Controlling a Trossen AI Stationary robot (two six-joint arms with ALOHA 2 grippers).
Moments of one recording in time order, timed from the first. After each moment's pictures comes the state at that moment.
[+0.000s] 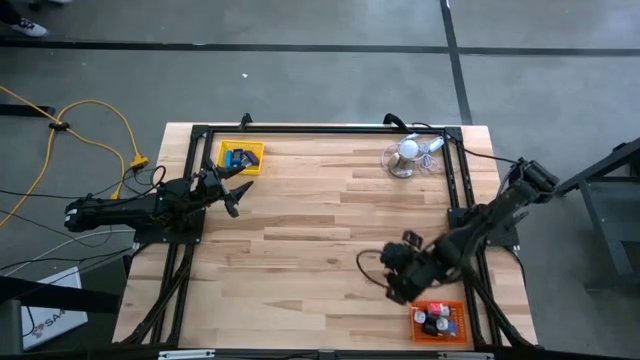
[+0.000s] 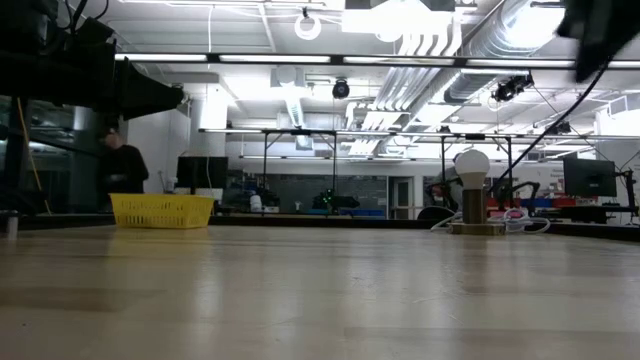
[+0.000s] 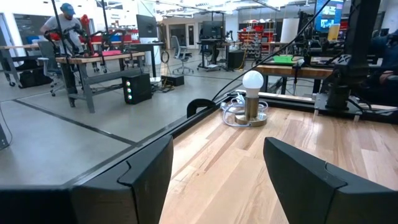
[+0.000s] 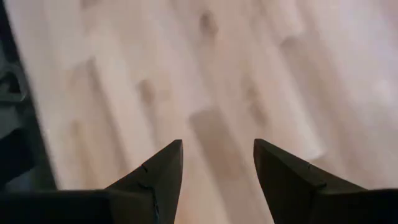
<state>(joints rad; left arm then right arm) 0.09 0.09 0.02 0.15 -0.44 0.03 0.67 1.49 1.17 -0.89 0.30 1.05</state>
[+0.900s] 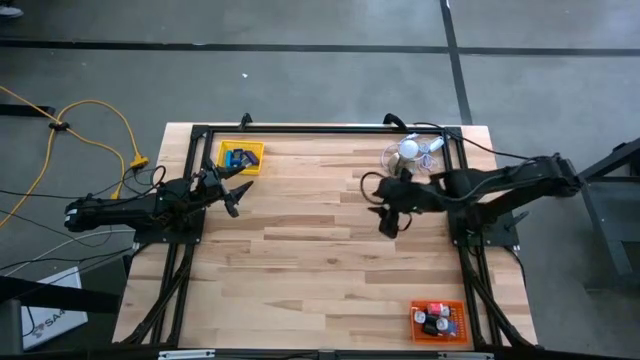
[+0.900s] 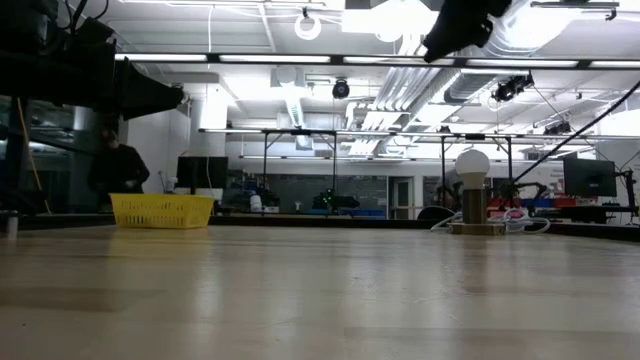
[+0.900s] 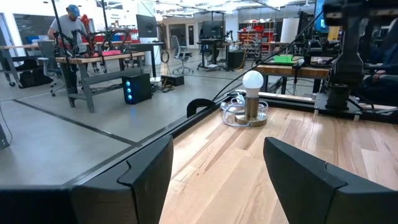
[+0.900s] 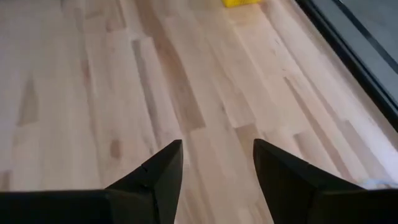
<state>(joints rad) 0.09 0.09 0.02 0.15 -0.44 0.03 0.18 1.23 1.12 -0.71 0.34 0.37</state>
